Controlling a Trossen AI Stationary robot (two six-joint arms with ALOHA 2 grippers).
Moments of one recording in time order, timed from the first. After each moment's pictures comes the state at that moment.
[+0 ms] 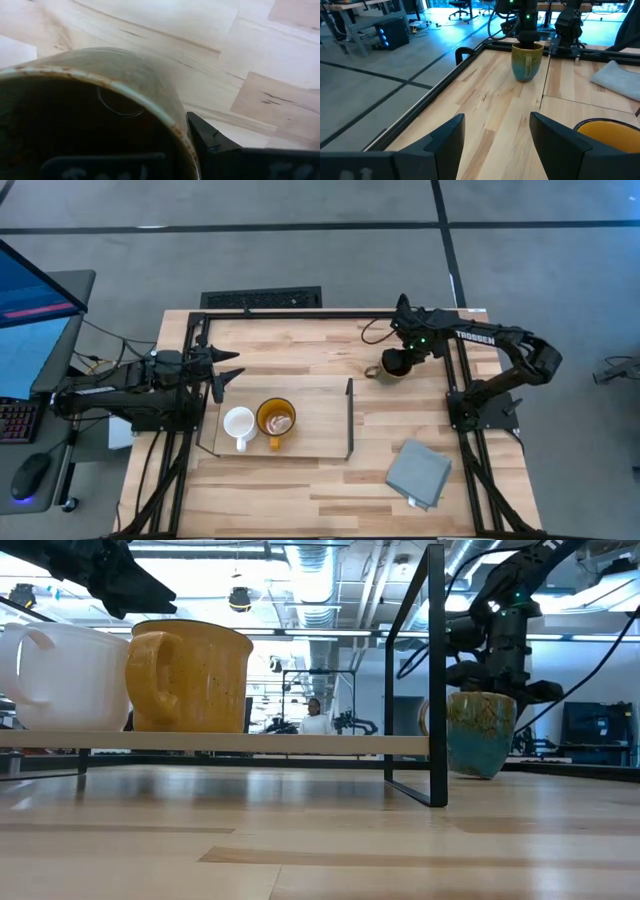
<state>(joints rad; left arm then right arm) 0.11 0.36 0.50 -0.41 -0.30 -0.05 -0.67 1.42 0.88 -0.93 -0.15 0.54</state>
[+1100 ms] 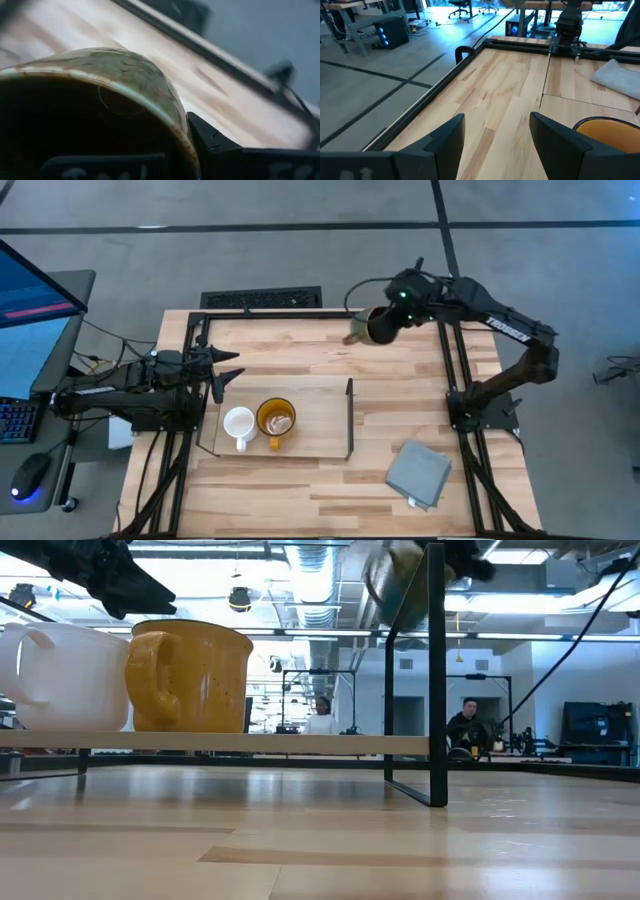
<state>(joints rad) 0.11 0.36 0.50 -0.41 -0.30 -0.05 -0.37 1.42 1.68 -1.22 0.18 0.41</state>
